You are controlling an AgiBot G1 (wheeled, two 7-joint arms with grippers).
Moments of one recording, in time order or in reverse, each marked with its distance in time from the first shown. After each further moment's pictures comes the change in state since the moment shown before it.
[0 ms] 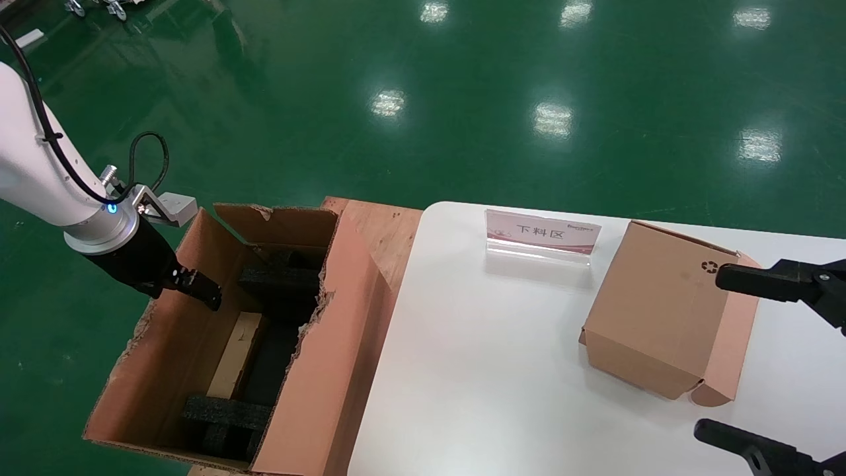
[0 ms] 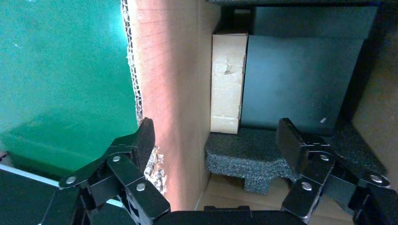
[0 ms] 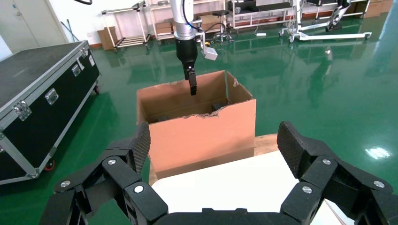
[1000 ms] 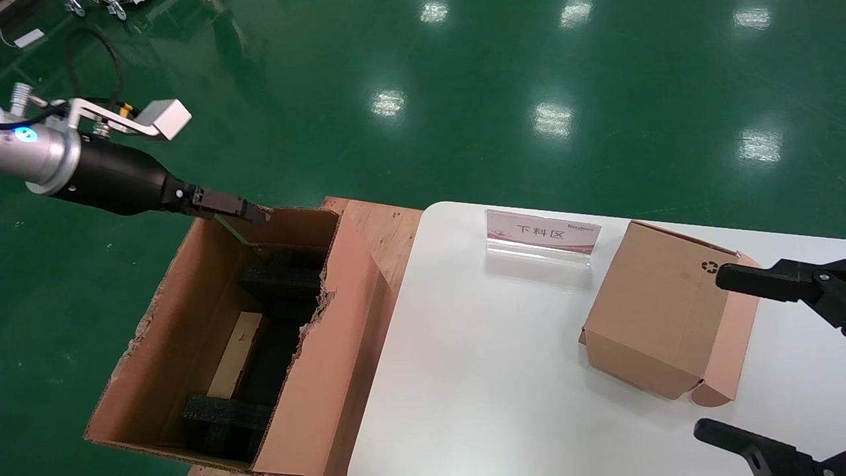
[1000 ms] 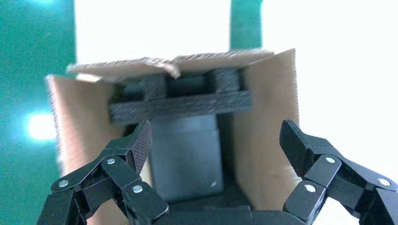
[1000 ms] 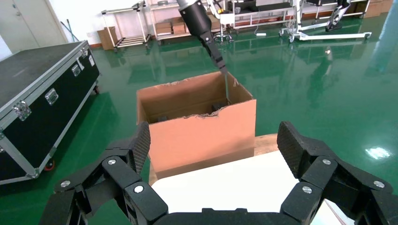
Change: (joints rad) left arm -0.119 -0.225 -0.308 -0.078 -0.241 0.047 0.317; right arm 0.000 0.000 0.000 0.000 0.000 0.000 0.000
